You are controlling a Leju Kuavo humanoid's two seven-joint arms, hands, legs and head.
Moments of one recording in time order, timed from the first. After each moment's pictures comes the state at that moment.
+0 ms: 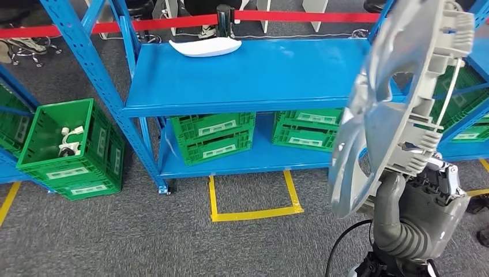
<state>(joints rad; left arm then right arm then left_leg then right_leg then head) -0.13 0.05 -1.10 -0.19 1.05 0.24 0.05 0.07 -0.27 0.54 -2.33 0.15 -0.66 -0.26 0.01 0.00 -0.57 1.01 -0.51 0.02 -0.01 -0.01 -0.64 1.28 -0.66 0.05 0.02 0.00</state>
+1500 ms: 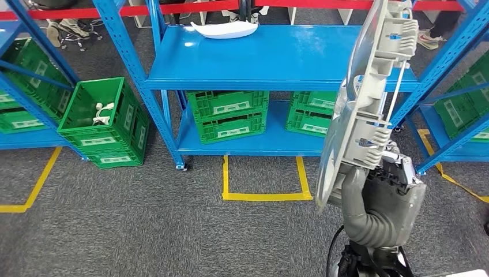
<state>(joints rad) -0.13 0.05 -1.10 -0.19 1.06 0.23 0.04 0.04 -0.24 0.60 -2.25 0.20 -0.65 -0.23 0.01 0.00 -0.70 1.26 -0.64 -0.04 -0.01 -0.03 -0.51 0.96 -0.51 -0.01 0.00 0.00</state>
